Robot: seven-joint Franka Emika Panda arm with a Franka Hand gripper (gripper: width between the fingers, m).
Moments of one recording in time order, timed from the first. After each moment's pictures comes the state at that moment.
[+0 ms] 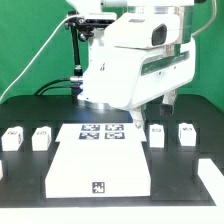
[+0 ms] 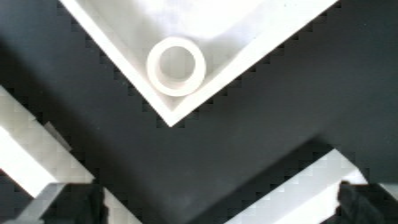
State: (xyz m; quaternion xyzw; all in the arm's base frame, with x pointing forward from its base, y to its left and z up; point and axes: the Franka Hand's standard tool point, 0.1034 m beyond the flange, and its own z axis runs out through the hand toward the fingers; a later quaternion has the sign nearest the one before) arm 0.564 0.056 0.114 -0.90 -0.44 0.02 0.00
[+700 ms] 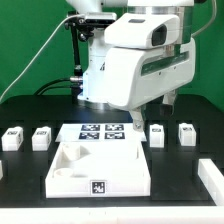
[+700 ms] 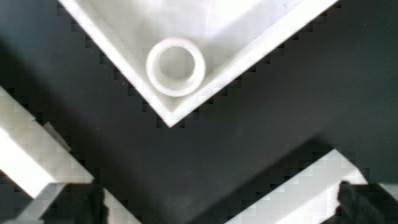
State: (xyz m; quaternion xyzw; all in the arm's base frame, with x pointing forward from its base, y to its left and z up) arm 0.564 0.056 0.114 -0.90 -0.43 0.02 0.00
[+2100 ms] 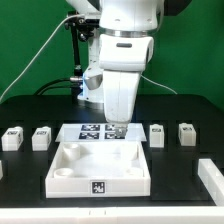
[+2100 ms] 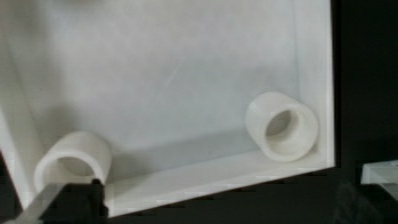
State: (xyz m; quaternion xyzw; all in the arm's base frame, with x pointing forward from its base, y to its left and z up) arm 0.495 0.013 0.087 -0.75 -0.65 0.06 0.03
